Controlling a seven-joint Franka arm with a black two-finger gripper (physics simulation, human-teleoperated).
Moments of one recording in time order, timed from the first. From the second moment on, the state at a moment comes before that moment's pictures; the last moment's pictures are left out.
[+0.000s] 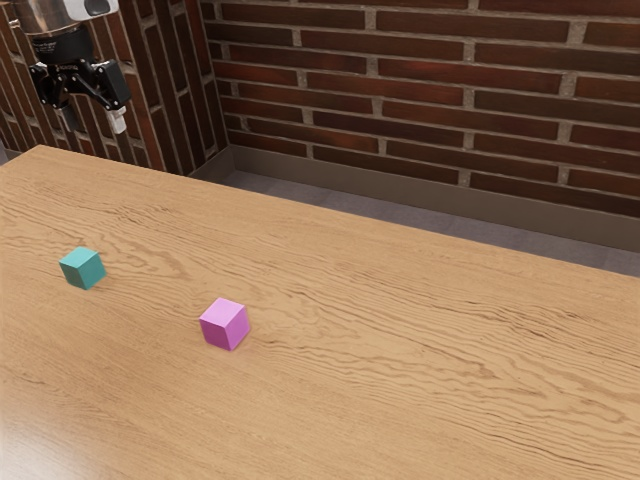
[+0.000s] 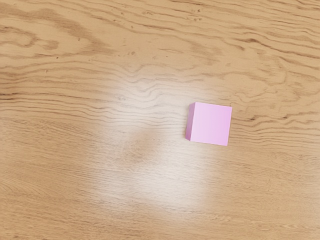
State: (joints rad) arm -0.01 0.02 0.27 -1.41 -0.05 1.42 0.12
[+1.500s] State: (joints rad) arm 0.41 0.61 0.32 -1.48 -0.16 1.95 0.45
